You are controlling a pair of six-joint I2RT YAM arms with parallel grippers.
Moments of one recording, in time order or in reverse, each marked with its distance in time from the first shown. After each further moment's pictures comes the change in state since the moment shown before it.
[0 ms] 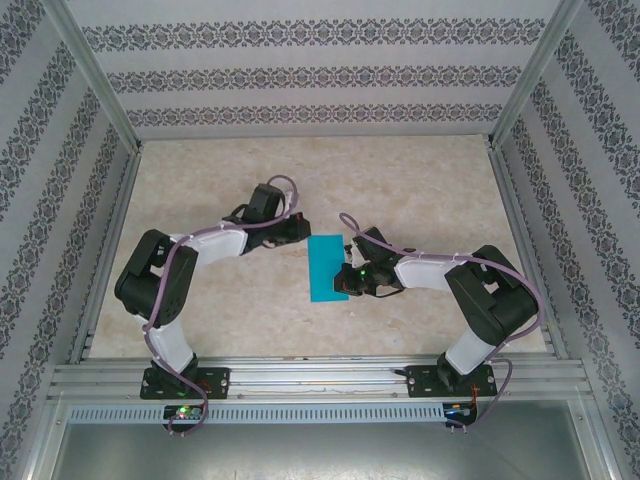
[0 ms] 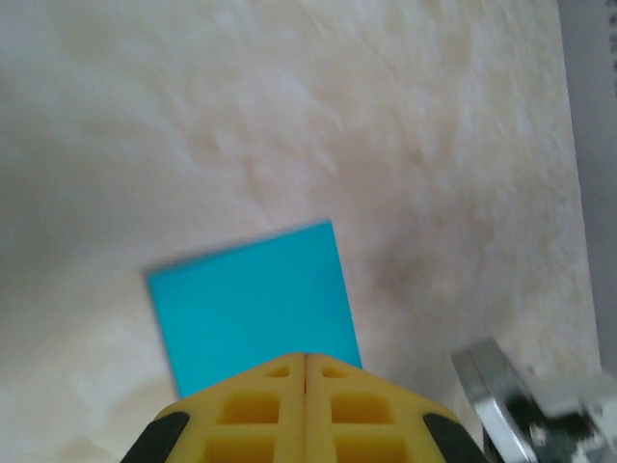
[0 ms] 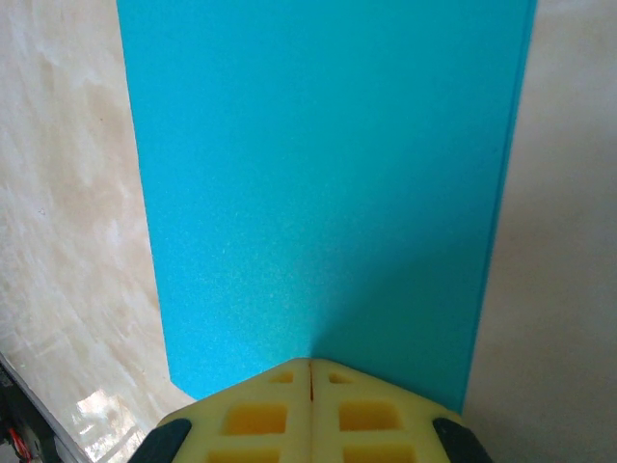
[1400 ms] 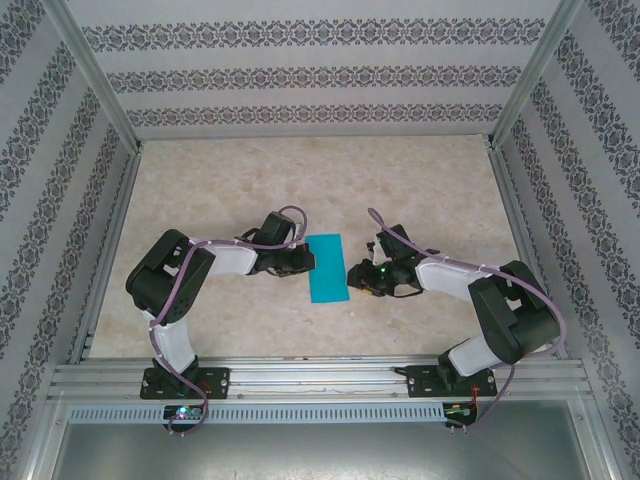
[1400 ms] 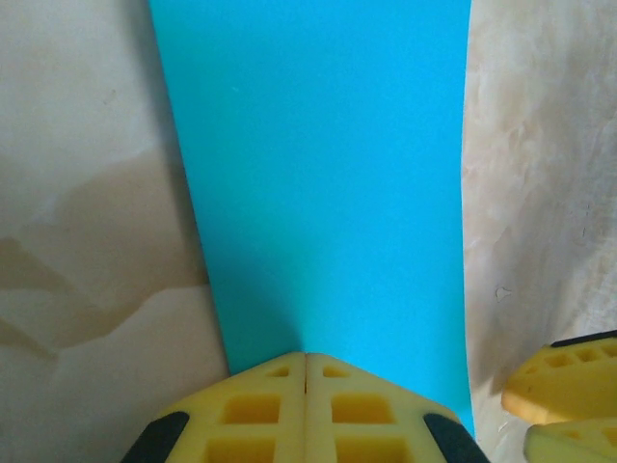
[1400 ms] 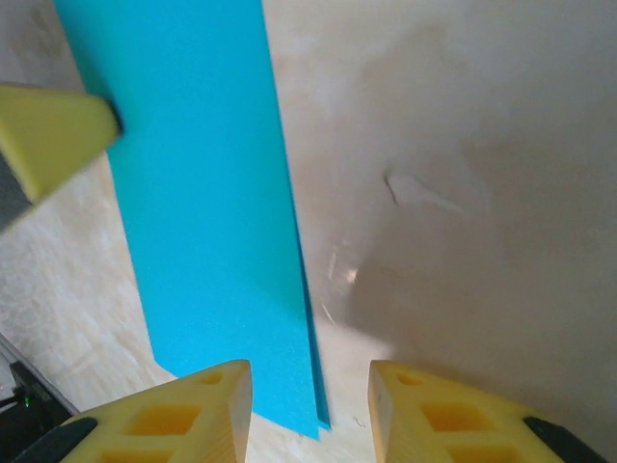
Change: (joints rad) left arm -0.069 0.059 -0.124 0.034 0.005 -0.061; right arm -0.133 -0.143 -0.076 -0.090 -0.050 0.013
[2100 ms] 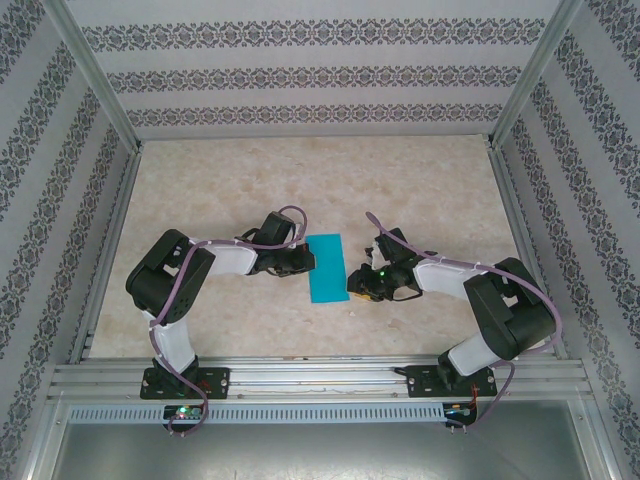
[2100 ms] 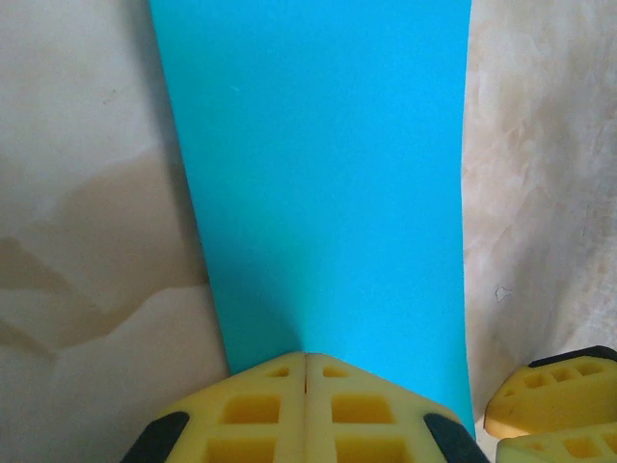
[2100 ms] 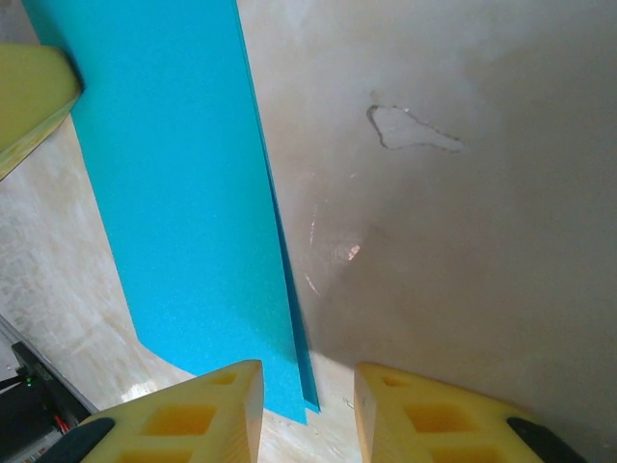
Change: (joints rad) left arm 0.000 0.000 0.000 0.000 0.000 0.000; right arm 0.015 0.029 -0.006 0.007 -0.033 0.017
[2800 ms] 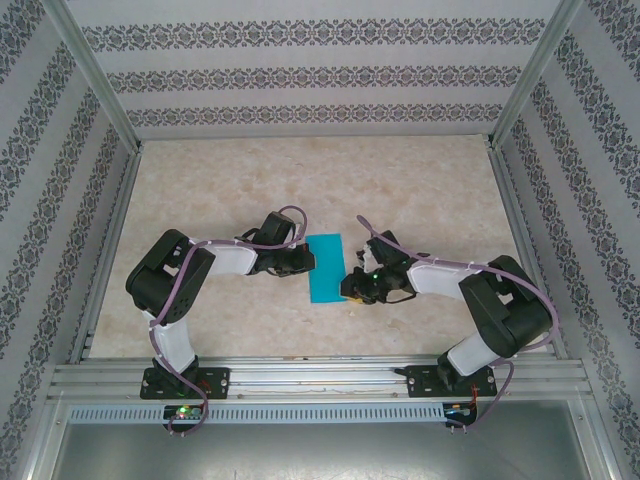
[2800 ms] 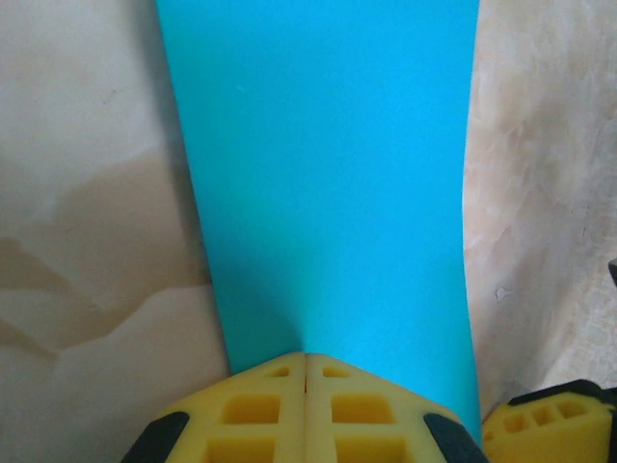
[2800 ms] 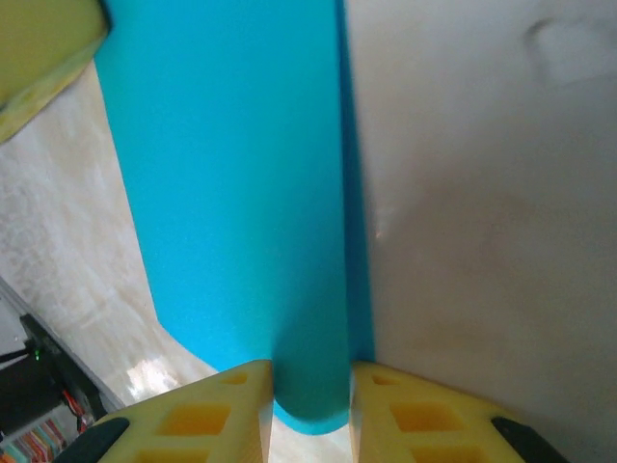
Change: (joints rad) left arm 0.000 0.000 0.000 0.000 0.000 0.001; right arm 0.056 0.020 0.004 0.035 -0.026 0.022
